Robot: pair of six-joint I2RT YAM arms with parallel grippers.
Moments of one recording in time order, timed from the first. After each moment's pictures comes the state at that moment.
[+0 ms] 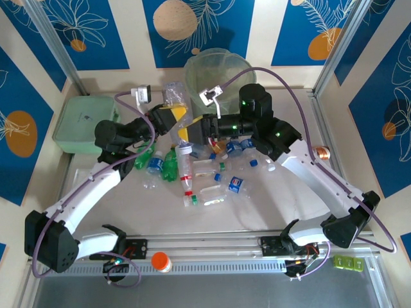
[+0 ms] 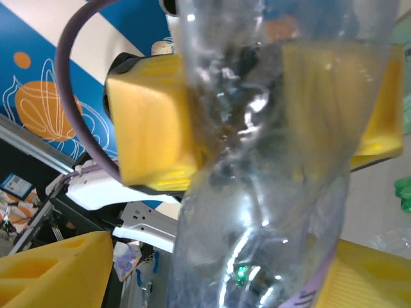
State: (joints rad) left arm -0.45 1.19 0.96 0.80 0.80 -1.12; right arm 0.72 1.36 1.52 -0.35 -0.81 0.61
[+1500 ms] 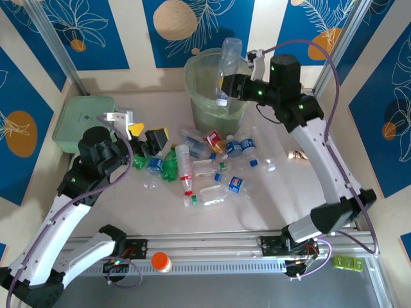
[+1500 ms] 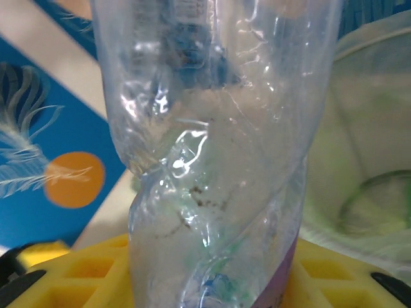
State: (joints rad) left arm -0.47 0.83 1.06 -0.45 0.11 -0.38; right arm 0.38 1.52 1.81 -0.61 -0.42 0.46
